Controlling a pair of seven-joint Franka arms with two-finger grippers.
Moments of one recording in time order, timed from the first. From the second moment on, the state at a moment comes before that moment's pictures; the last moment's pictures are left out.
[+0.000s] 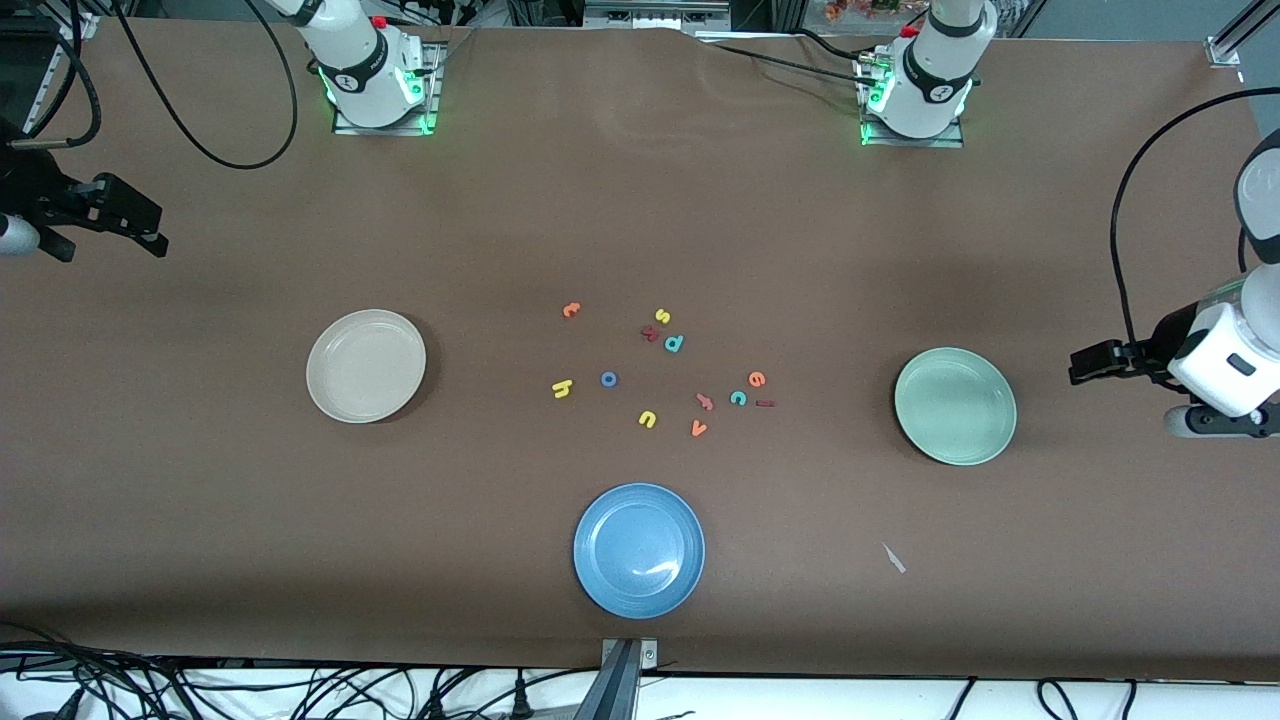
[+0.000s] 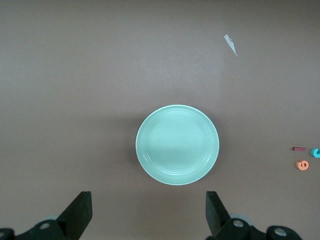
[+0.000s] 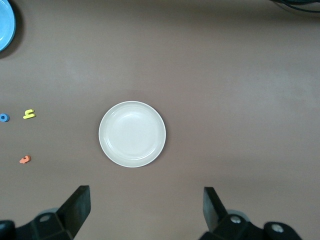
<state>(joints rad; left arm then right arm) 0.18 0.33 -0.17 -1.43 0.08 1.70 -0.03 0.08 -0.02 -0.08 -1.62 -0.01 1.68 -0.07</state>
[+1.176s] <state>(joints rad) 0.20 0.32 -0.17 -1.43 0.08 1.69 -0.04 0.08 -0.02 -0.10 -1.61 -0.02 1.68 -0.07</state>
